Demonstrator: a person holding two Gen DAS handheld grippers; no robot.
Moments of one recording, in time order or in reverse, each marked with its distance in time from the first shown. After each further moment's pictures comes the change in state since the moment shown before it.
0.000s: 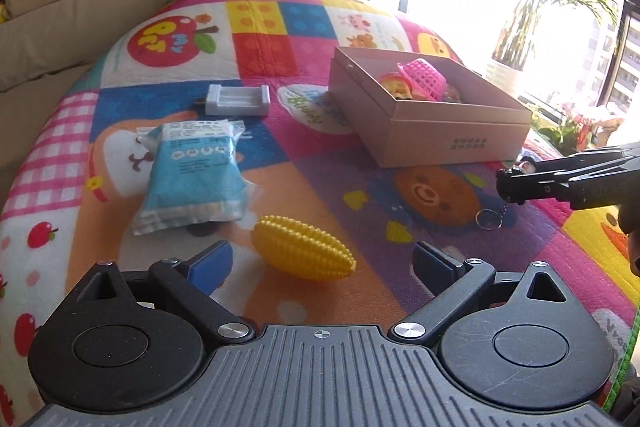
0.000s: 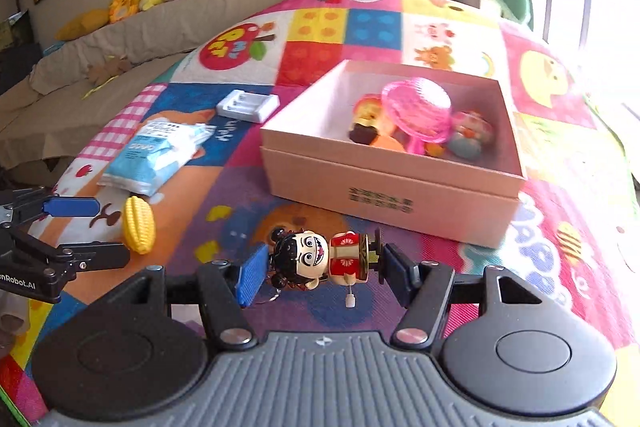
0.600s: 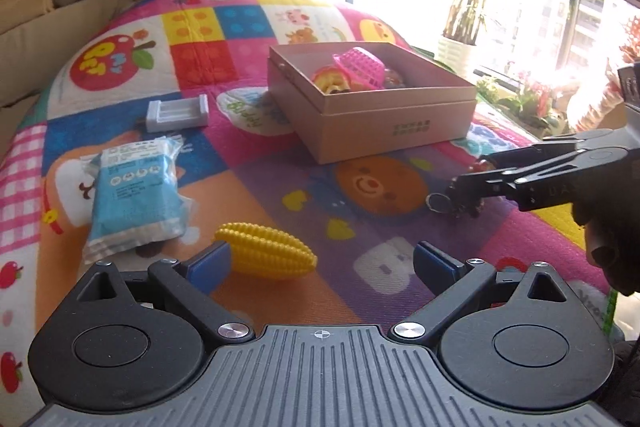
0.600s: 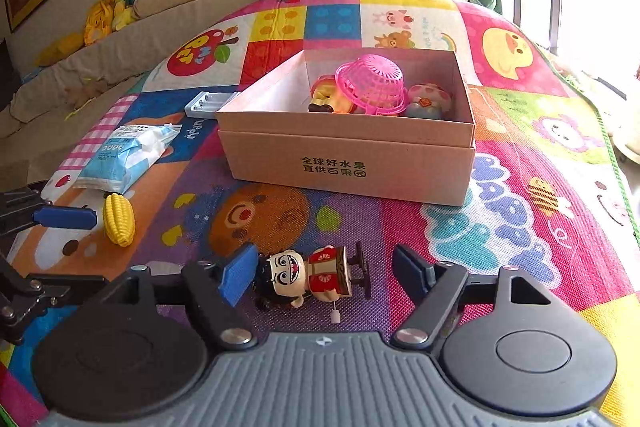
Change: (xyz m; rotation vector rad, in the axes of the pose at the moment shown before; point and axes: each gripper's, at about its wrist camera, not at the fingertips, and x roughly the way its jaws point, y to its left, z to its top) left arm 0.000 -0.019 0.005 0.107 0.016 -0.074; right arm 0.000 -0.015 -0.027 0.063 -0.033 -0.030
